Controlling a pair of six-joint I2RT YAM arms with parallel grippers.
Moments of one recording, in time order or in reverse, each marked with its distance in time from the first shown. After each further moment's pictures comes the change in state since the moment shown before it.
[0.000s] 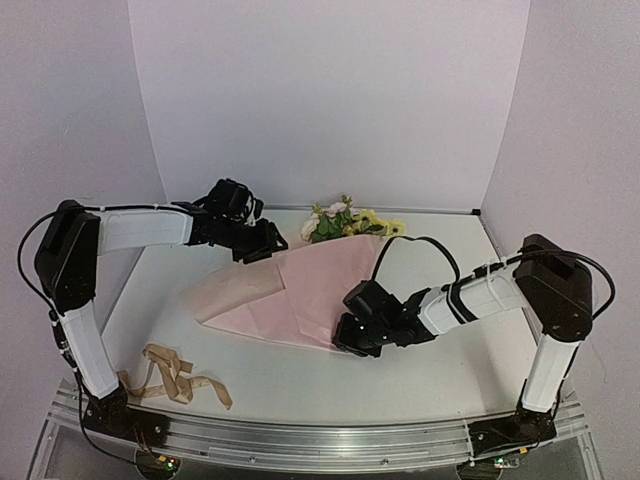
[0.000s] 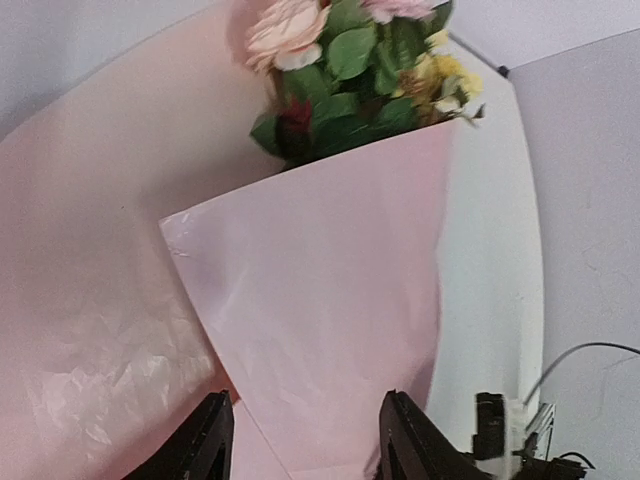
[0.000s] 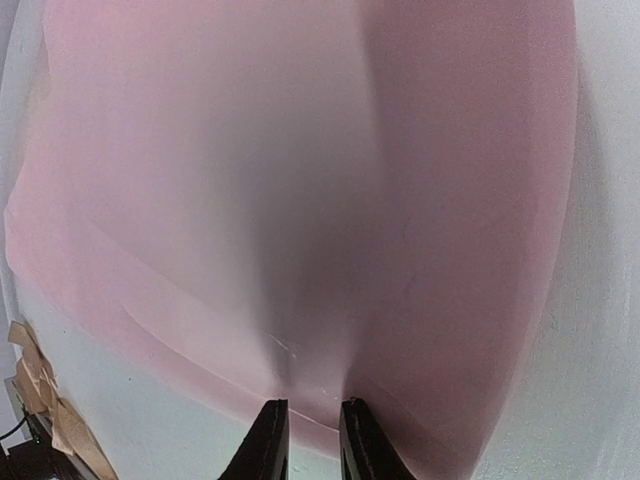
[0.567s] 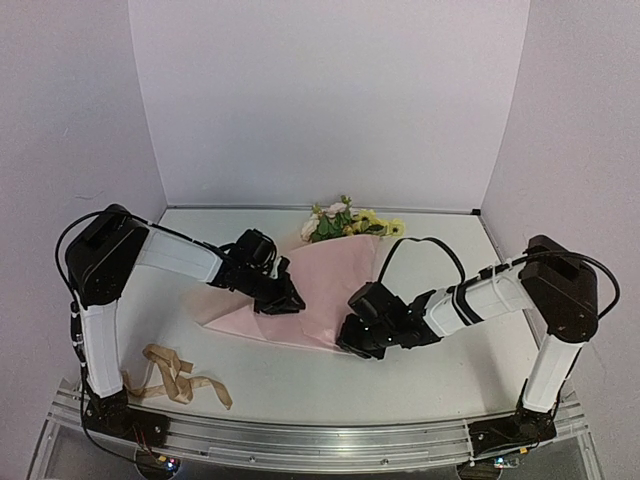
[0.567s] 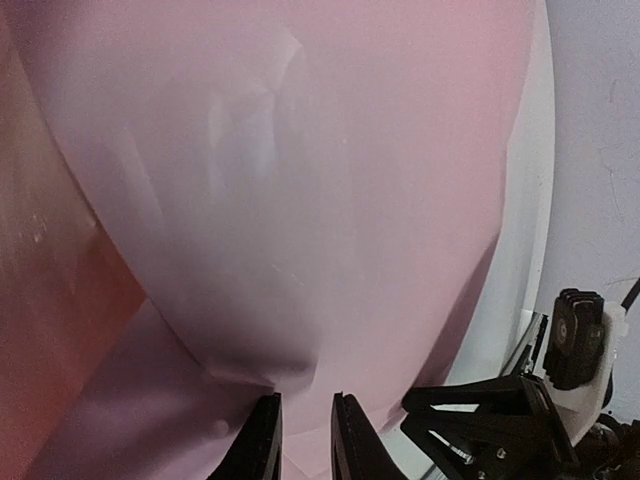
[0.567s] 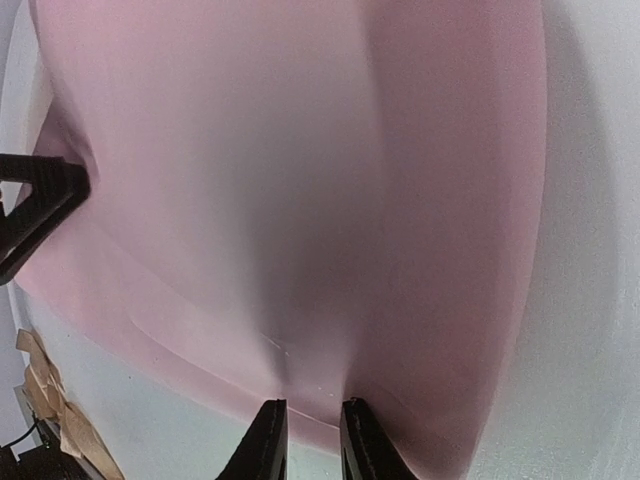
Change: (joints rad) left arm -0.118 0.128 -0.170 0.184 0.216 -0.119; right arm -0.007 -0.030 -0.042 0.017 0.002 0.043
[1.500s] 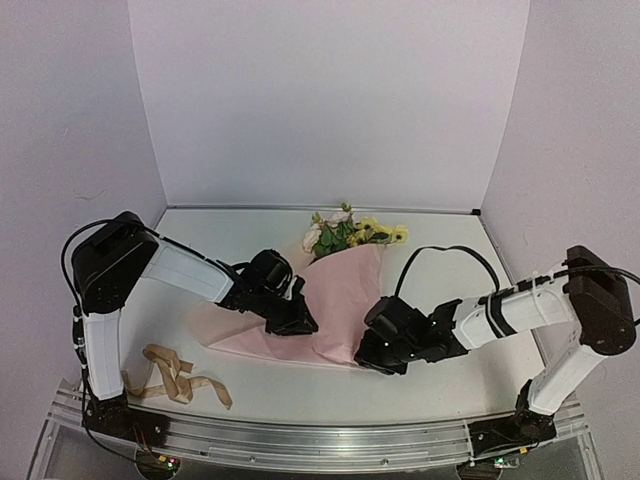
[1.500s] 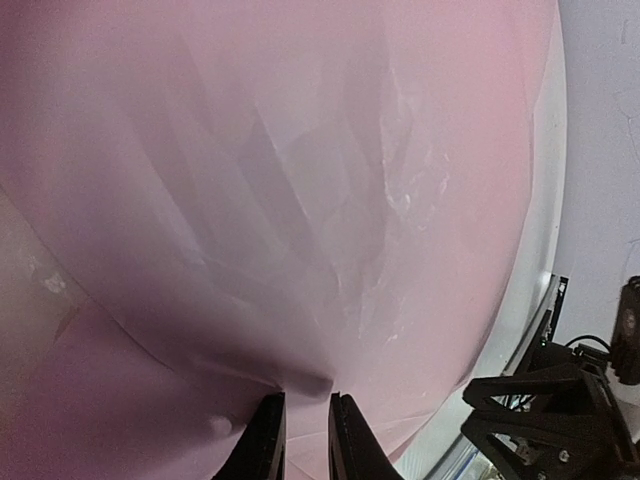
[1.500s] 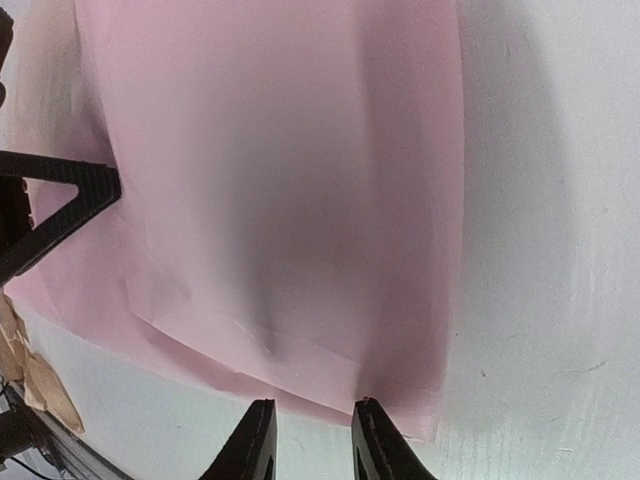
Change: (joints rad) left arm -0.131 0.012 -0.066 0.074 -0.039 -0.048; right arm 0.075 -0.201 -0.138 -0.141 0.051 0.045
